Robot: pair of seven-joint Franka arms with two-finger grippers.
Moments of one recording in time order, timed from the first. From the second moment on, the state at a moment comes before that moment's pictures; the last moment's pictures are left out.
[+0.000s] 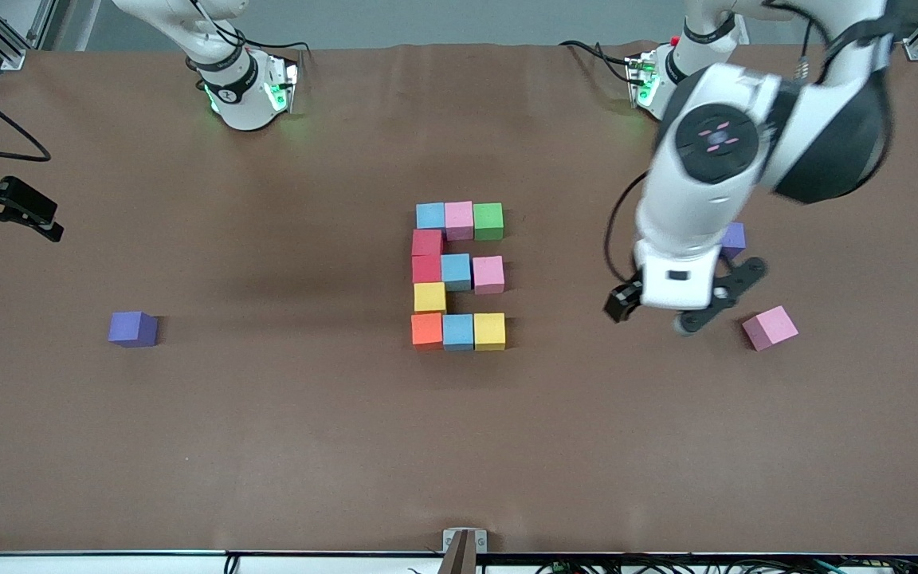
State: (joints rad) left arm -0.33 0.34 -0.13 -1.36 0.20 1.69 -1.03; right arm -0.05 0.01 0.03 -1.54 -0.01 1.64 -0.01
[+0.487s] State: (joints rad) left arm -0.16 0.15 -0.13 -1.37 0.13 1.52 -0.45; right arm -0.05 0.01 0.03 -1.54 -0.01 1.64 -0.01
